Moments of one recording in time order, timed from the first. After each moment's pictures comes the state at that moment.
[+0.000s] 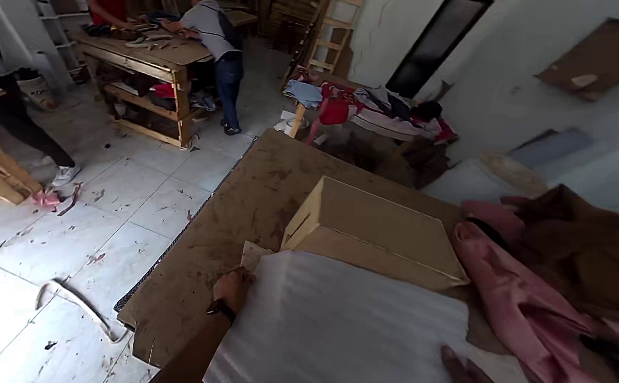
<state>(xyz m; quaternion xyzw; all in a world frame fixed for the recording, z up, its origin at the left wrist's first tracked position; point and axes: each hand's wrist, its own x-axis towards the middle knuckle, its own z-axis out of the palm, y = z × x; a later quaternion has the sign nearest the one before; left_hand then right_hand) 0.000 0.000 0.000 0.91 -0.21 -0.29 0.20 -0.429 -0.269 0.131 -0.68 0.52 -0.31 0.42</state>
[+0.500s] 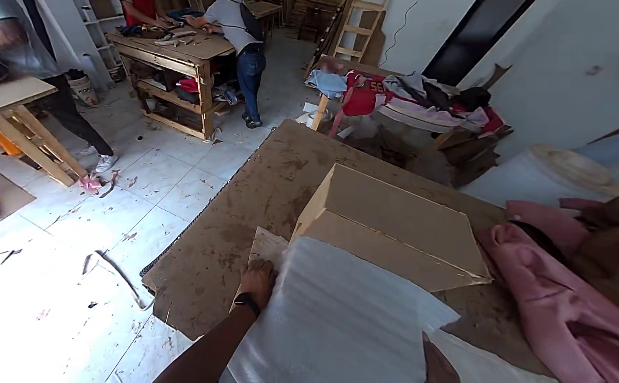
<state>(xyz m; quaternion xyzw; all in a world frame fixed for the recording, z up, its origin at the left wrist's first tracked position) -0.066 -0.030 -0.033 0.93 -0.29 -0.15 0.15 -0.421 -0.283 0.038 -0.59 0.51 -0.32 0.54</state>
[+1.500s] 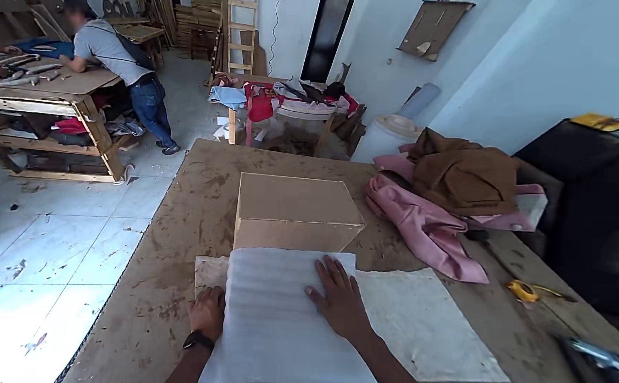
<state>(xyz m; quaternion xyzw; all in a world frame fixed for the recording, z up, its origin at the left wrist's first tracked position) -0.058 -0.028 -0.030 0.92 -0.35 -0.12 0.12 -0.352 -0.251 0.085 -0.90 0.42 -0.07 0.04</state>
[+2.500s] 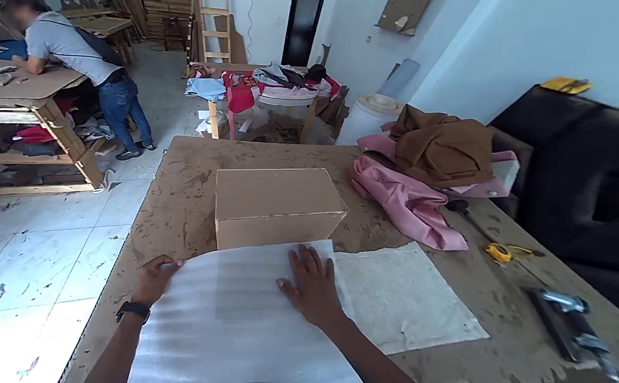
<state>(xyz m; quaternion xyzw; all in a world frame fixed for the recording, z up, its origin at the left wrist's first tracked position) 0.106 -0.020 0.014 0.77 -0.35 -0.19 0.50 -0.313 -0.224 0.103 -0.90 0.43 -0.05 0.05</state>
